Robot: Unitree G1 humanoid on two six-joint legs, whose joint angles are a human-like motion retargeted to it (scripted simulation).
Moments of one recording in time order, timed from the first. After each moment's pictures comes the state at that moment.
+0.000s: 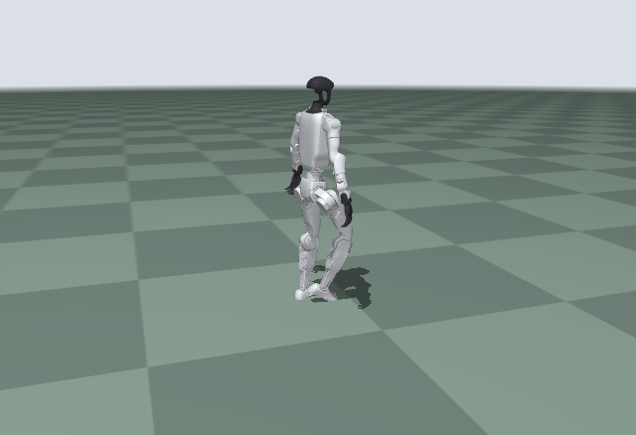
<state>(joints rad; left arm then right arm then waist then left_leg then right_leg) -0.04 0.54 -0.17 1.26 1.21 -0.30 -0.45 0.05 -0.34 -0.25 1.43 -0.86 -0.25 0.13 0.01 0.01 -0.05 -0.24 0.07 0.15 0.26 -0.23 -0.06 -0.54 0.04 -0.32 0.72 0.19 0.26</state>
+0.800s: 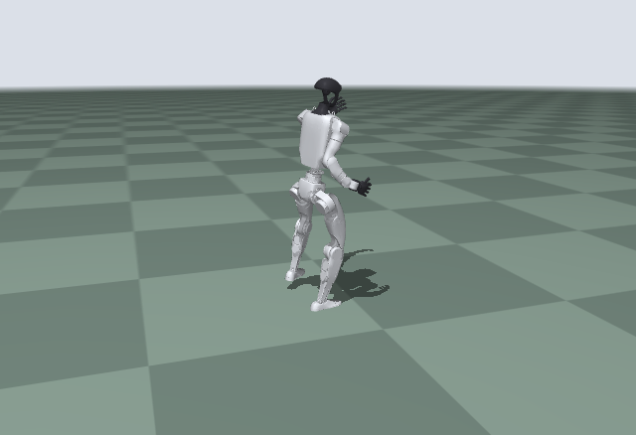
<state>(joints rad) -0.84 0.56 0.38 0.62 -0.70 -0.13 -0.55 0.35 -0.03 -0.27 0.38 0.14 -0.41 0.41 0.05 -0.02 -0.01 -0.55 0.35 0.28 0.55 0.04 -0.14 -0.40 -0.07 -0.09 0.50 -0.26 -0.09</state>
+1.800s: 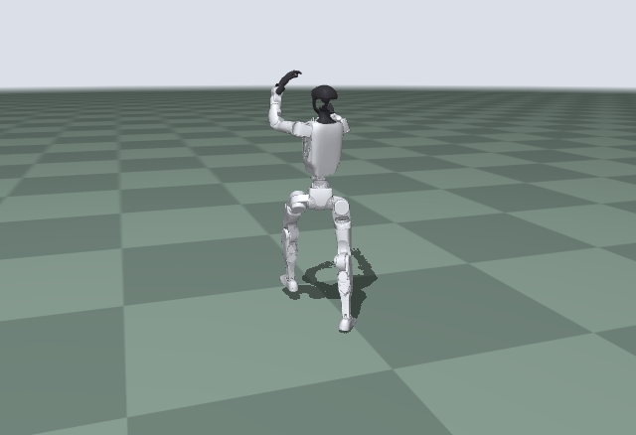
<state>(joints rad) -1.49 0.44 -0.18 0.46 -0.38 -0.41 -0.45 -1.26 -0.77 0.20 1.45 -1.37 -0.09 -0.51 0.52 -0.09 -0.18 -0.80 0.17 0.26 0.63 -0.01 -0.01 0.16 -0.16 -0.39 0.19 -0.26 0.26</state>
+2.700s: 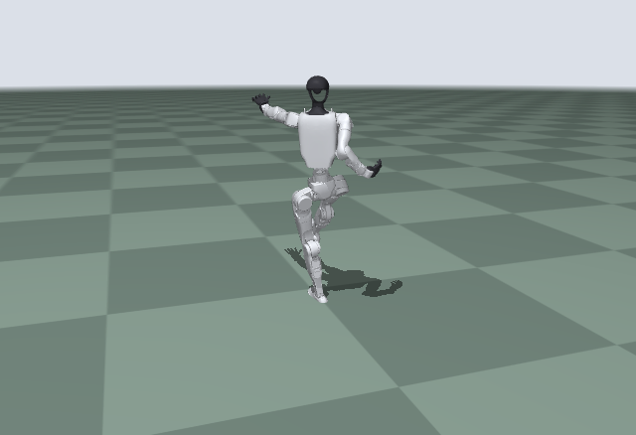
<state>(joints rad) -1.33 0.93 -0.16 1.52 0.80 -0.20 0.40 0.84 -0.10 -0.33 0.12 0.99 -0.35 0.64 -0.57 0.00 0.21 0.10 -0.02 0.06 0.10 -0.16 -0.06 -0.61 0.05 -0.11 -0.03 0.13 0.03</state>
